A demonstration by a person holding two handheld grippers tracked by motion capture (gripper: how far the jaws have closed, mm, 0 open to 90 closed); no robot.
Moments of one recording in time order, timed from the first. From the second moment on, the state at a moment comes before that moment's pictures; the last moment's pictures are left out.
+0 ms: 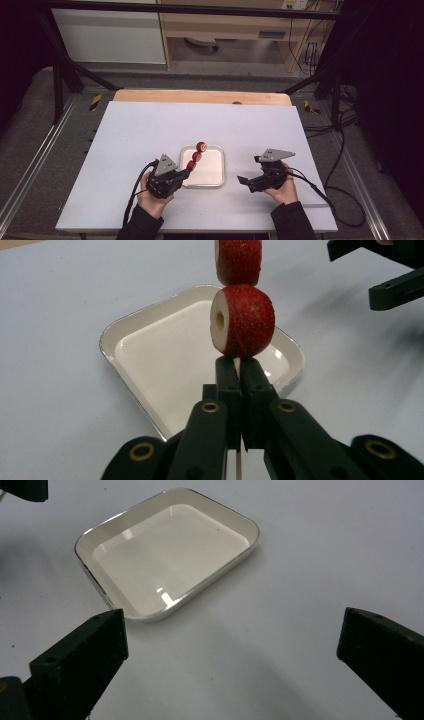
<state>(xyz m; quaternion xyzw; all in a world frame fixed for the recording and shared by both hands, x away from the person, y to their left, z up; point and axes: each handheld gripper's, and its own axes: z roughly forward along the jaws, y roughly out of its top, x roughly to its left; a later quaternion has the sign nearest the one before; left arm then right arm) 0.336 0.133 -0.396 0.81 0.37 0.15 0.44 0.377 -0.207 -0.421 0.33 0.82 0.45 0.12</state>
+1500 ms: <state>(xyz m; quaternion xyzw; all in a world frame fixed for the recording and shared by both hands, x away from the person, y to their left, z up) 0.382 0.094 -0.434 0.85 0.43 0.12 0.29 0.358 -0.248 -0.443 0.35 0.82 0.43 0.13</state>
